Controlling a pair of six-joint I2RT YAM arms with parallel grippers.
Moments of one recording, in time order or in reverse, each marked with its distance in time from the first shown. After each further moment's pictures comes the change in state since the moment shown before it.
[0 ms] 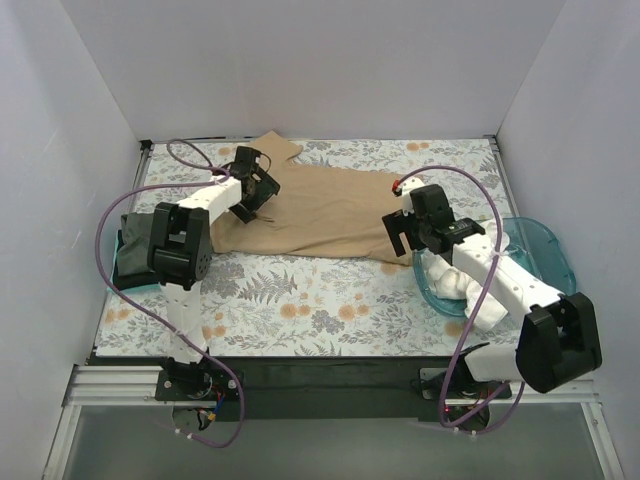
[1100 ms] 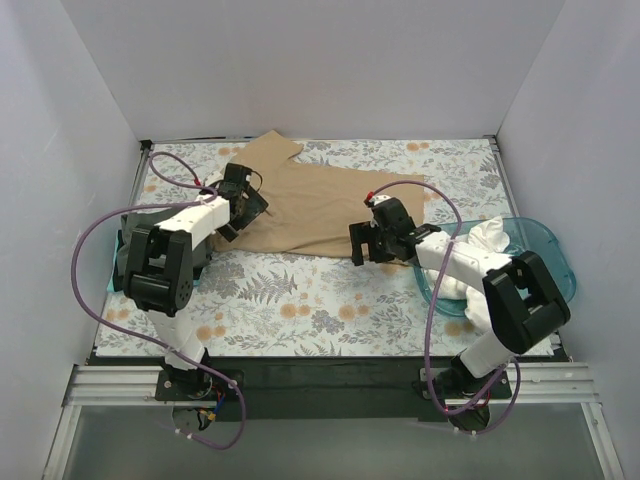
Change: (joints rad) left arm -0.003 -0.245 -0.269 0.027 -0.114 0.041; right arm 0.163 0.203 -0.039 0.194 -0.168 0.411
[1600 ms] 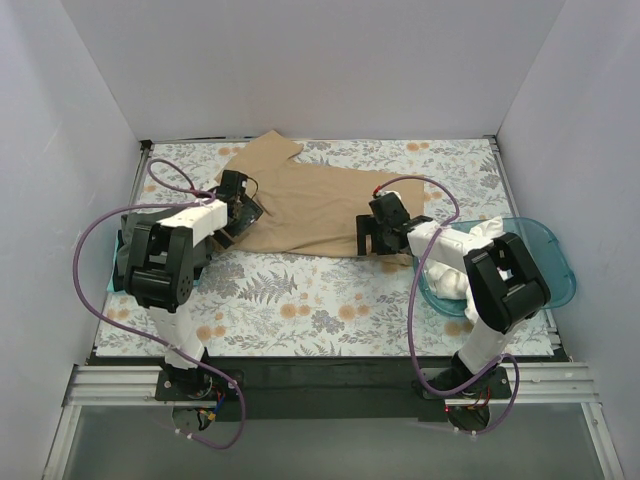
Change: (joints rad) left arm 0.037 0.046 -0.045 0.015 -0.008 -0.007; right arm -0.039 0.162 0.079 -0.003 0.179 0.087
